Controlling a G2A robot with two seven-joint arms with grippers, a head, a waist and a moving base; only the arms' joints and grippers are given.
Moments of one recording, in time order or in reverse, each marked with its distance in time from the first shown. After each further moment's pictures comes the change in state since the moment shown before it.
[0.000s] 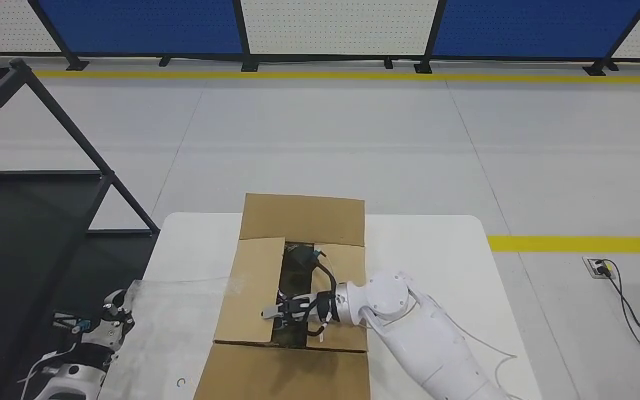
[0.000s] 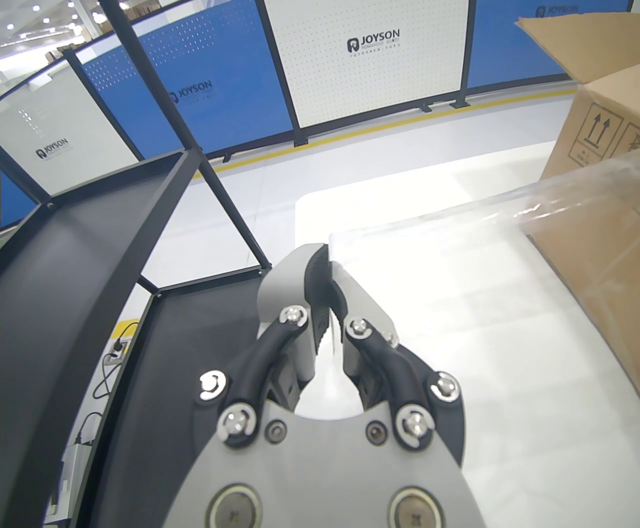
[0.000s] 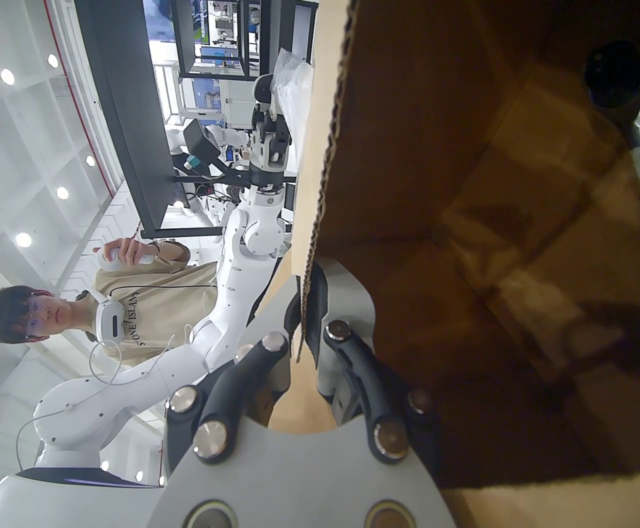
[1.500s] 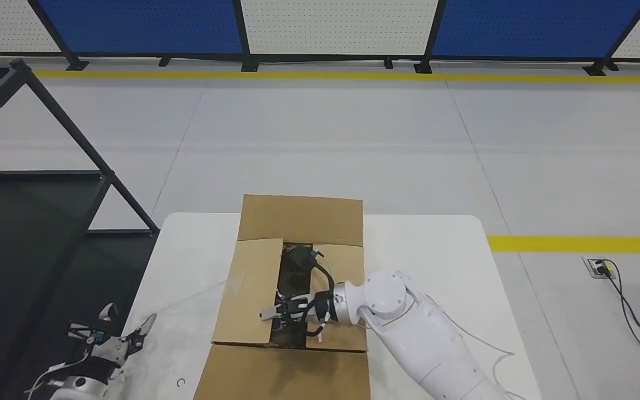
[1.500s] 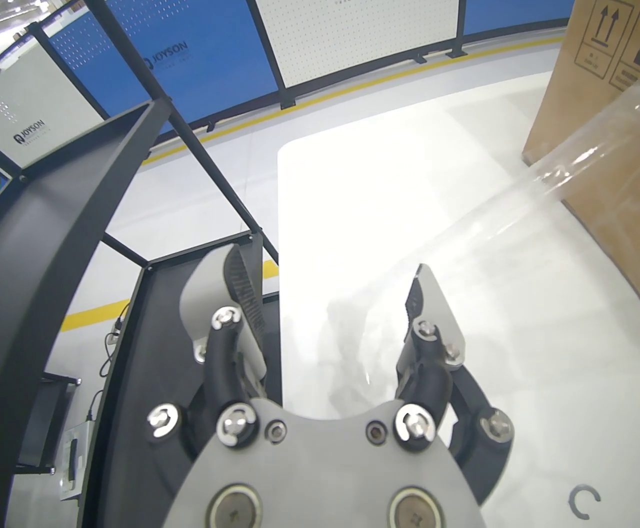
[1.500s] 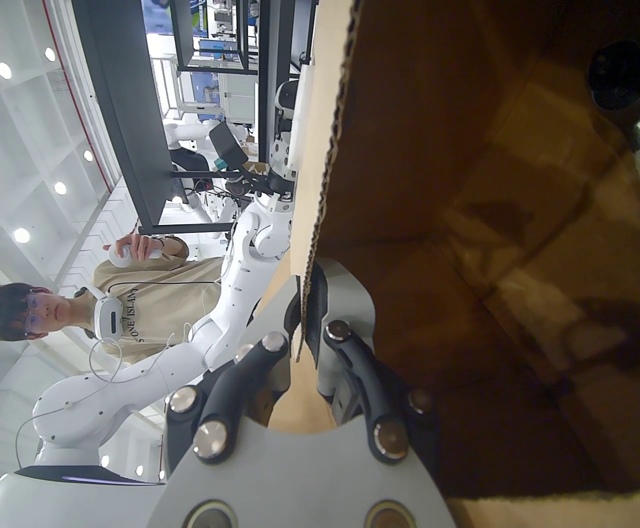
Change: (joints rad) left arm 0.027 0.000 0.012 0.050 0.068 -0.027 -0.021; right arm 0.019 -0.010 -0.016 0.030 0.009 -0.016 0.009
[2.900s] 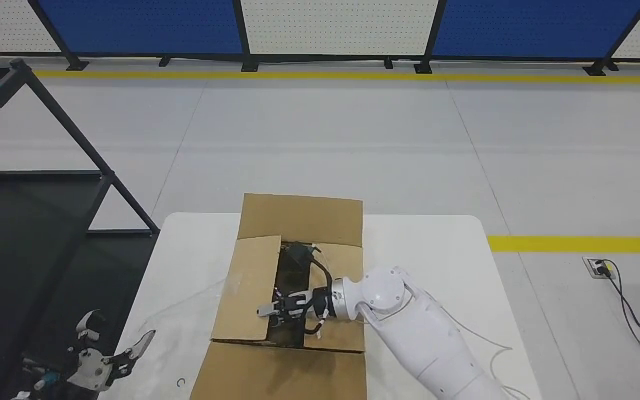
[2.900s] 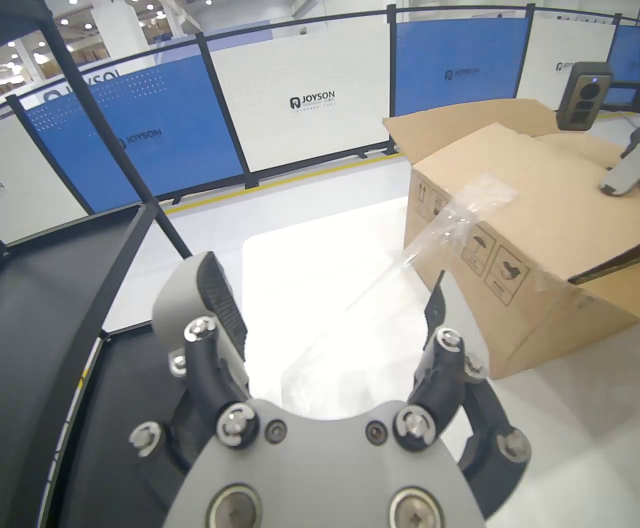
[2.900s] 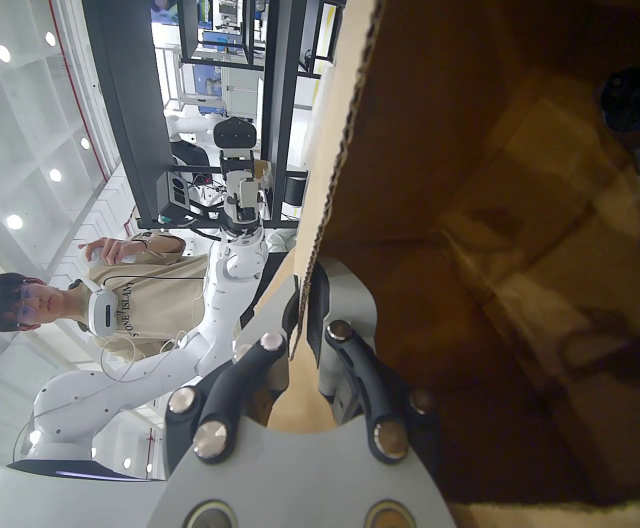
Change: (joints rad) left arm 0.296 -0.002 -0.150 -0.384 -0.152 -0.142 0.103; right arm 0.029 -0.012 -0.007 0.023 -0.006 -0.043 0.005
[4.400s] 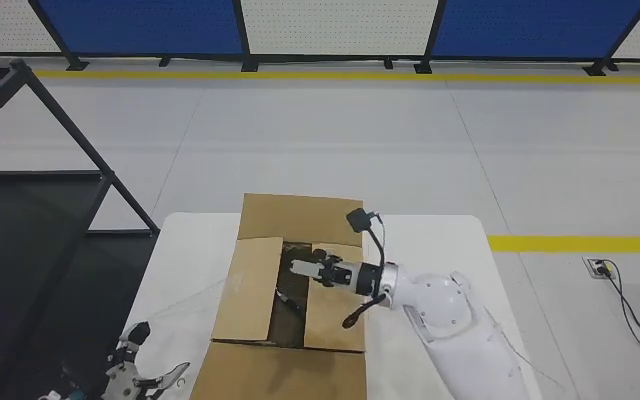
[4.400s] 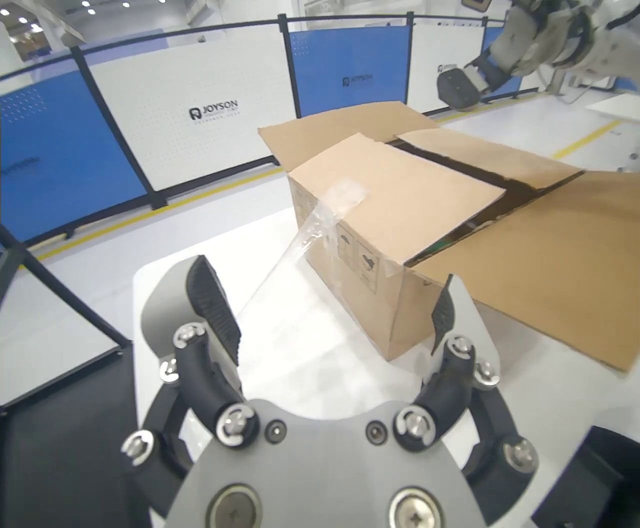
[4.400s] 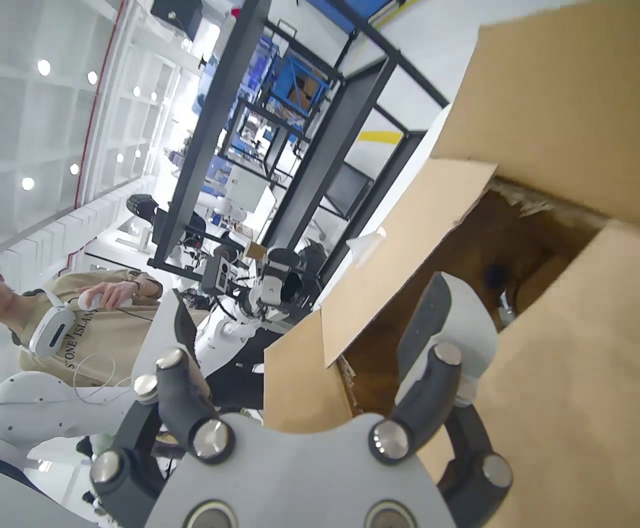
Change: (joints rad) left arm 0.020 0.011 0.029 -0.023 0.043 -0.308 0.066; right arm -0.245 0.127 0.340 -0.477 -0.232 -0.096 -0.222
